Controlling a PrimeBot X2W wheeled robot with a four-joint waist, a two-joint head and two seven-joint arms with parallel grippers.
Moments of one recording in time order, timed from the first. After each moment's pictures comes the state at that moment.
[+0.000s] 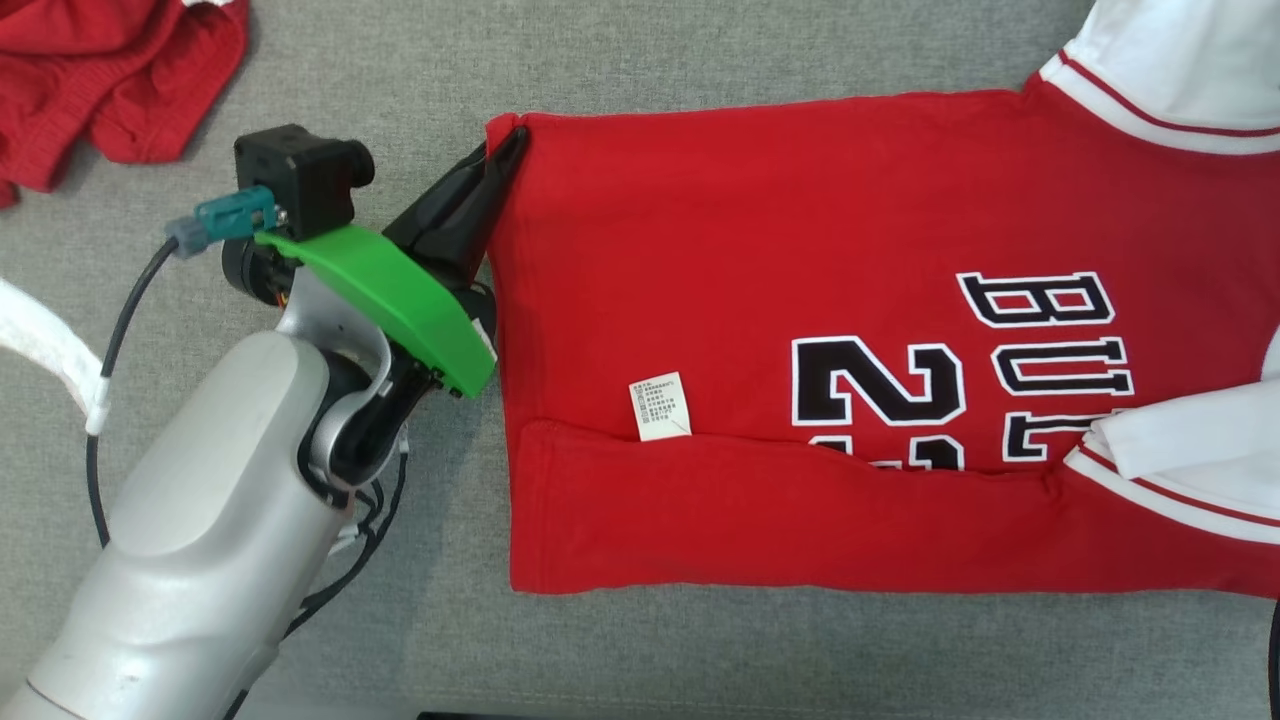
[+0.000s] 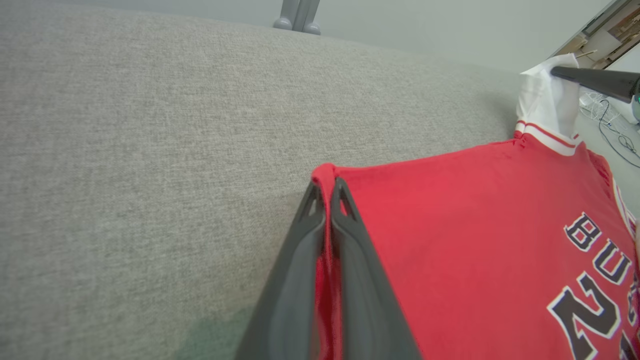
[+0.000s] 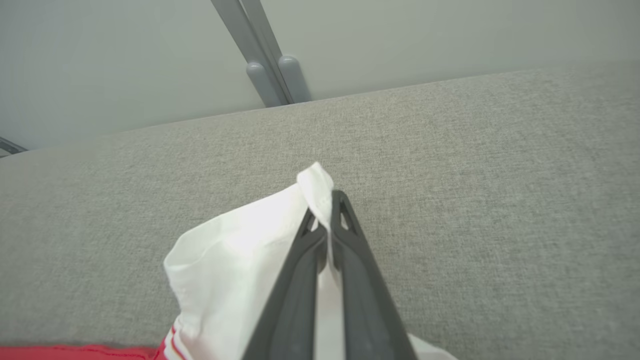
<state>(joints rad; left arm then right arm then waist) -0.78 0.34 -0.66 0.29 -0.88 -0.13 0.01 -0.85 -0.31 -0.21 0.19 0.36 0.13 0.63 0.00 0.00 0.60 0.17</state>
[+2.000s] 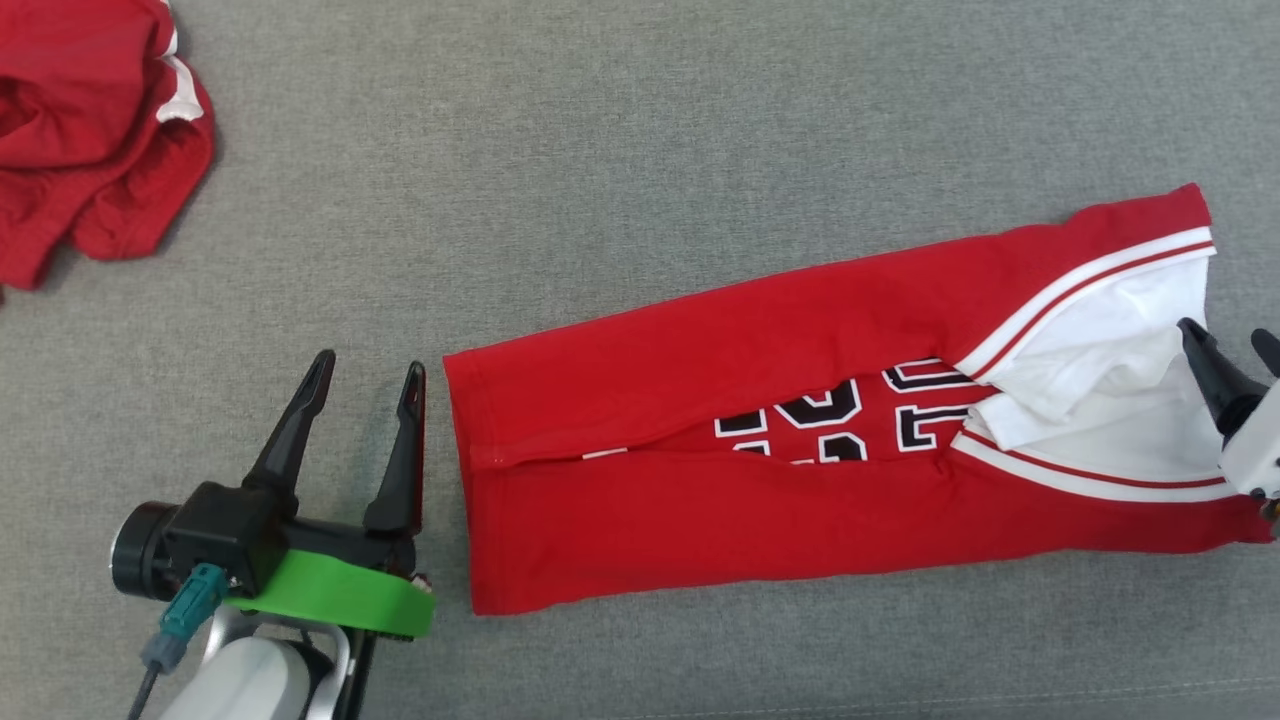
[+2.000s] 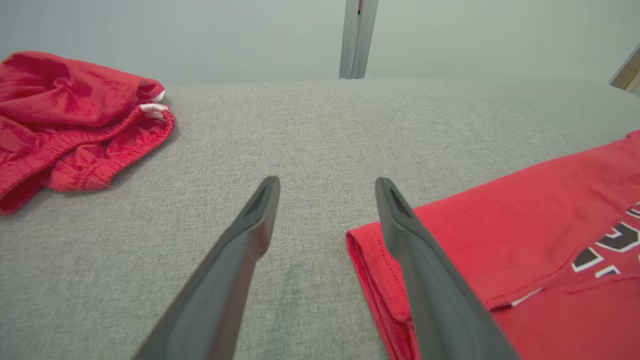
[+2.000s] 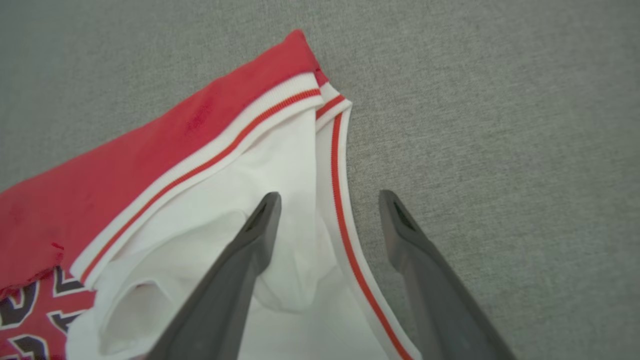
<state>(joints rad) -0.23 0.51 -0.58 -0.06 -0.61 0.24 -0.26 -0.22 -0.24 -0.34 -0.10 0.43 0.13 0.72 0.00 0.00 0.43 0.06</state>
